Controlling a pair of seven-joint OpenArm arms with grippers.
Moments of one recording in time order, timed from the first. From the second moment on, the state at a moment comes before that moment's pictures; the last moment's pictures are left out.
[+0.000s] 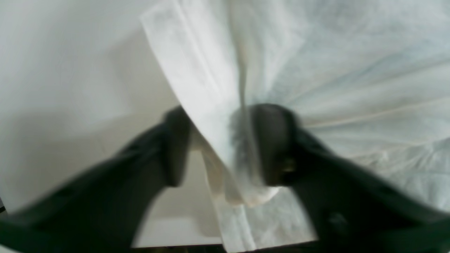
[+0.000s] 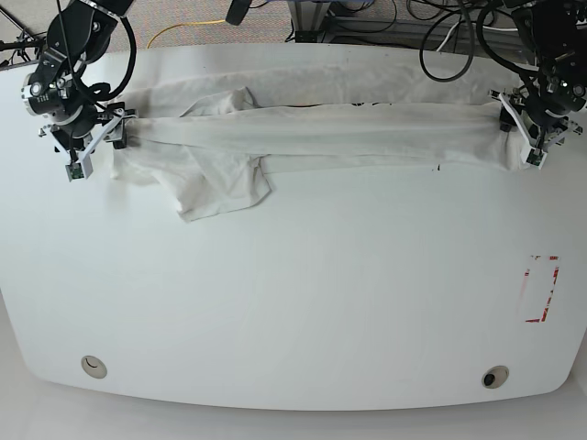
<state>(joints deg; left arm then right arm) 15.7 -16.7 -33.6 98.2 -8.9 -43.2 54.9 -11.7 11.6 37.0 102.7 18.8 38.8 -65.2</state>
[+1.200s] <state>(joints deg) 13.8 -13.1 -34.1 97.3 -4.0 -42.9 56.1 5.4 10.6 22.9 91.4 31.6 32.4 -67.1</state>
